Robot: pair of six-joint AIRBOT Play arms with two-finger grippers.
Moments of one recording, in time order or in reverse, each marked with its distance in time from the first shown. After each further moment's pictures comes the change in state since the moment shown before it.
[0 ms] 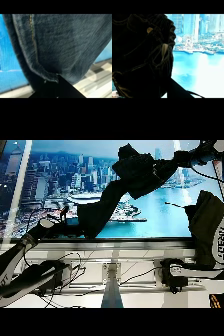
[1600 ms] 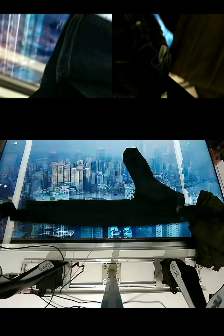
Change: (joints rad) left arm 0.816 -0.119 0.649 0.965 -0.258 -0.065; right arm -0.347 0.752 -0.874 -0.195 0.117 0.011
